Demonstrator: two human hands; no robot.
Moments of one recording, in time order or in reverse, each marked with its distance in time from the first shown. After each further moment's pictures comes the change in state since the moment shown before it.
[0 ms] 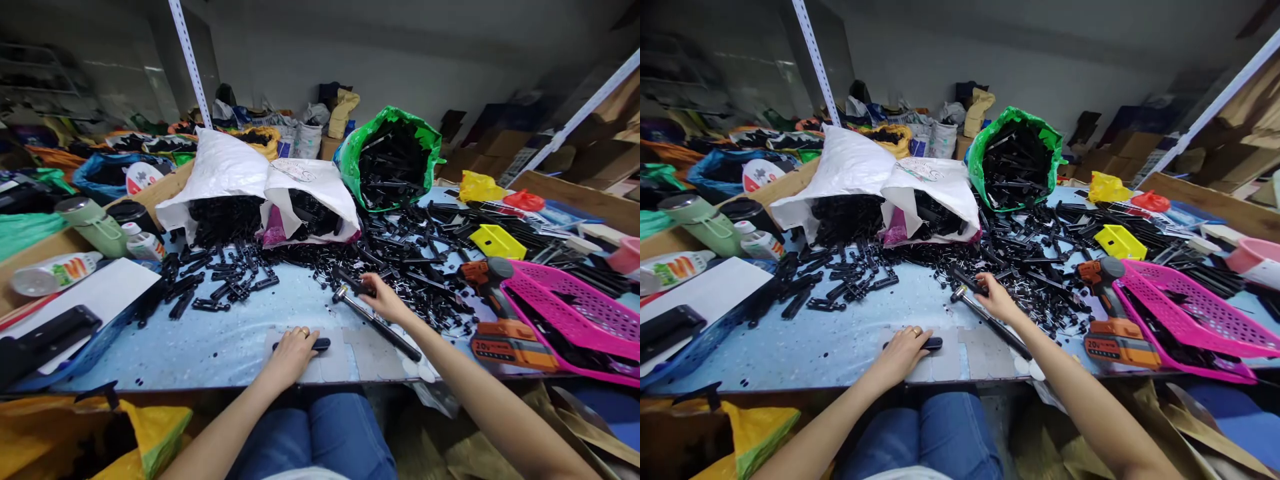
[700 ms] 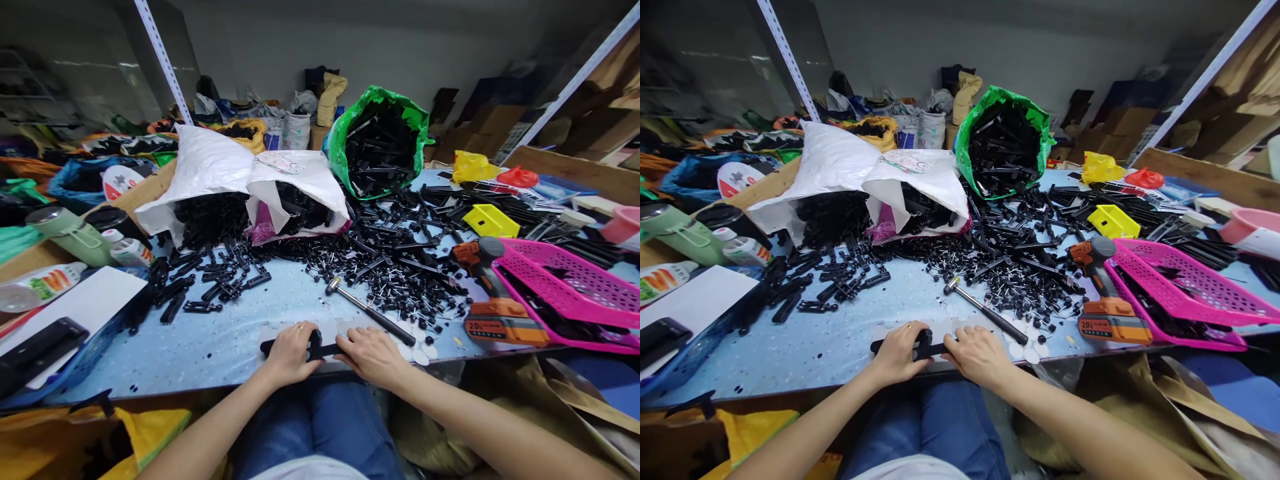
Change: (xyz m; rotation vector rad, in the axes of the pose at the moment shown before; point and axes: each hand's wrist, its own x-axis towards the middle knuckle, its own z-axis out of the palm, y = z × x) left_hand 0.001 0.005 0.005 -0.249 0.167 0.125; right_hand -0.098 -0.068 0.018 -0.644 -0.295 -0.379
